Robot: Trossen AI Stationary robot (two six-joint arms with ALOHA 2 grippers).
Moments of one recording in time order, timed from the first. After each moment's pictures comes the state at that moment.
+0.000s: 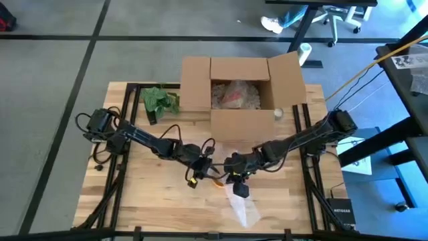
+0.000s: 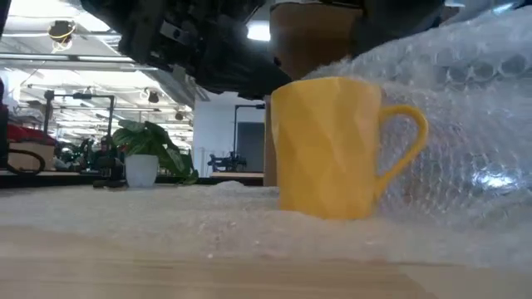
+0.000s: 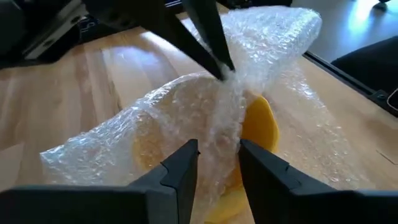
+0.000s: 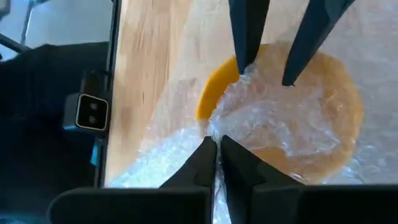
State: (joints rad) left arm -0.21 1.75 0.88 0.38 0.14 0.24; right arm 0.35 1.64 1.08 -0.30 -0.13 0.50
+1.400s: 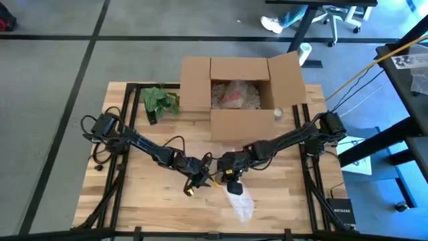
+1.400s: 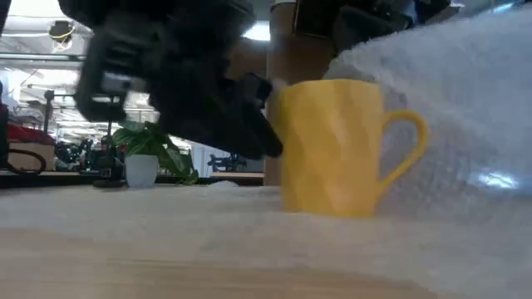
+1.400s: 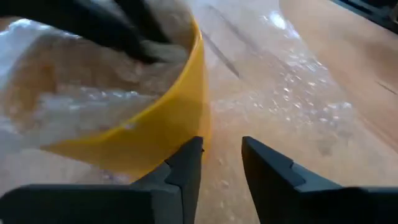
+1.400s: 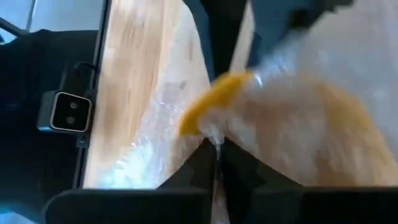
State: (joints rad) left arm -0.29 1.85 0.88 0.38 0.04 0.30; right arm 0.28 1.77 1.13 -0.24 -0.28 0.42
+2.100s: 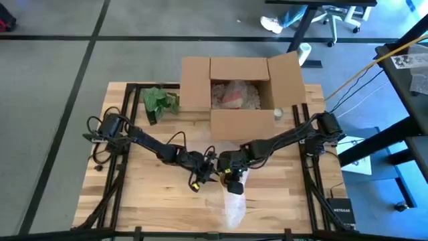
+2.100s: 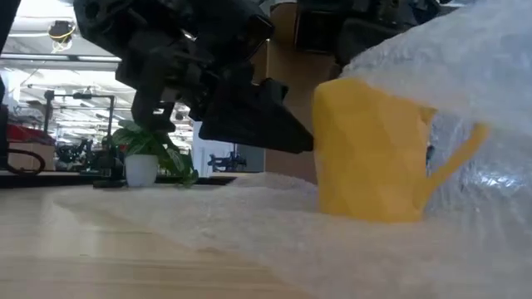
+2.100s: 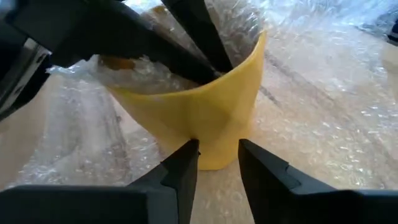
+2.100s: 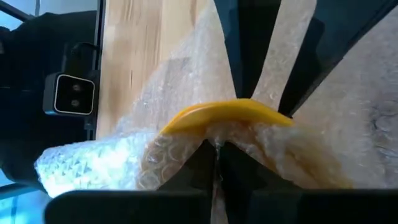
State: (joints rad) left arm -0.24 1.89 0.88 0.50 0.07 0.31; right arm 0.27 1.84 1.14 -0.30 -0.34 0.44
